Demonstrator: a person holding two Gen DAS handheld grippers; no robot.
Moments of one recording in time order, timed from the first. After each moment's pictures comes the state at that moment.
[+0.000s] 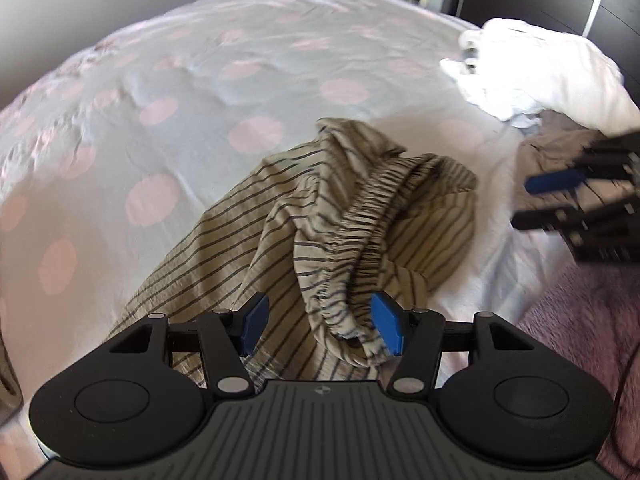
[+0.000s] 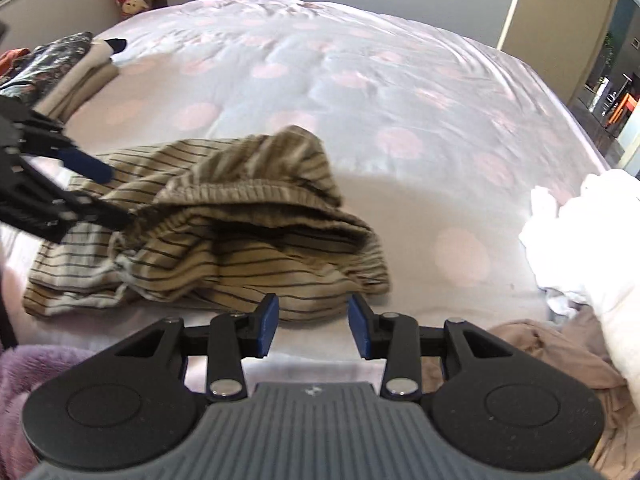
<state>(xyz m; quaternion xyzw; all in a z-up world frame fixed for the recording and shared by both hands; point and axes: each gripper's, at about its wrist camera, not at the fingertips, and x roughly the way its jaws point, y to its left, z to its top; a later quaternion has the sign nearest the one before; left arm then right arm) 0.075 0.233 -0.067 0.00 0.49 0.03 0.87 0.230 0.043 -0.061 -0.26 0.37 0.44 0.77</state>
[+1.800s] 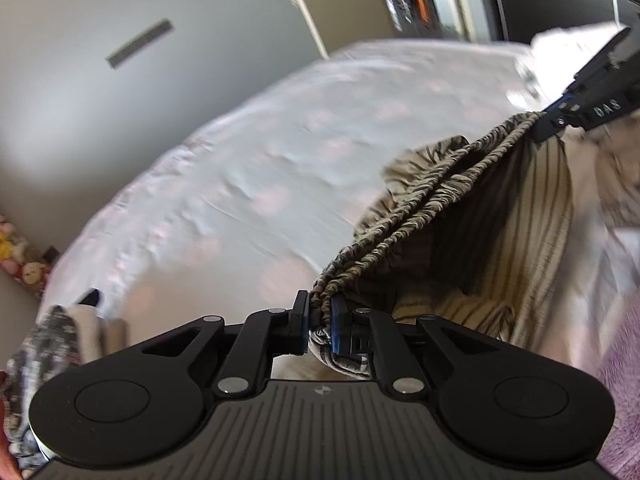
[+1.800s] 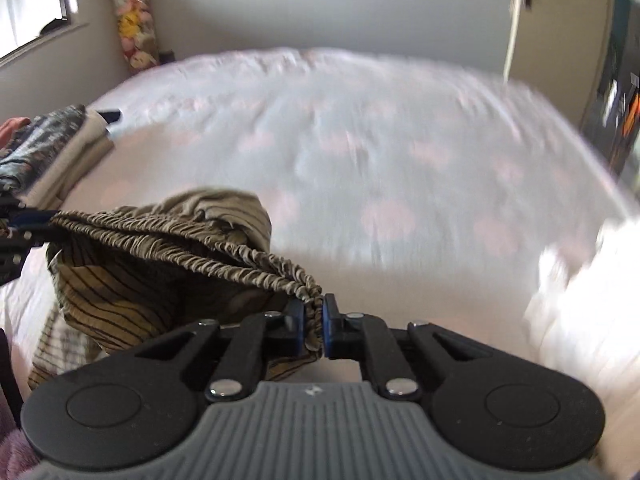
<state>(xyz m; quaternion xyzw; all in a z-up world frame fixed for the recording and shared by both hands) 0.054 0.246 -0.015 0.14 0.39 0.16 0.90 0.288 0.080 -0.016 -0.20 0.31 0.49 0.79</state>
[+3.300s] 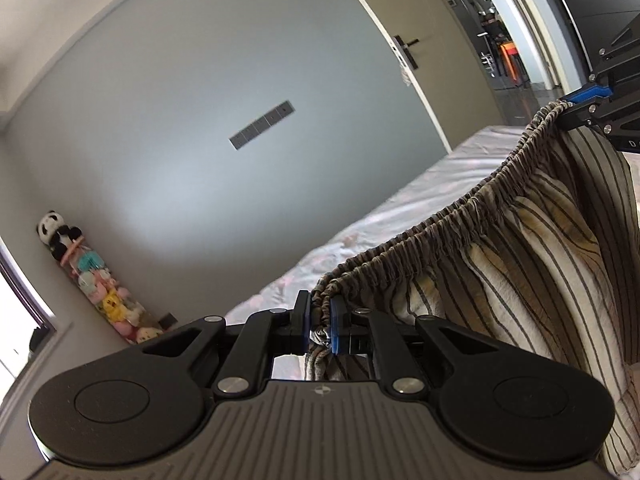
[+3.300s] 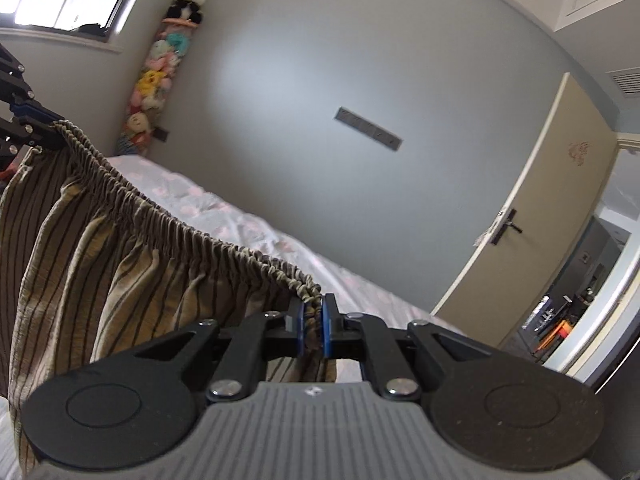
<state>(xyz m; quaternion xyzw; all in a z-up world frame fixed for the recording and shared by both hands) 0.061 0.357 0.194 0.22 0.27 0.28 0.89 0.211 0.223 0.187 -0.28 0.03 0.45 0.85</state>
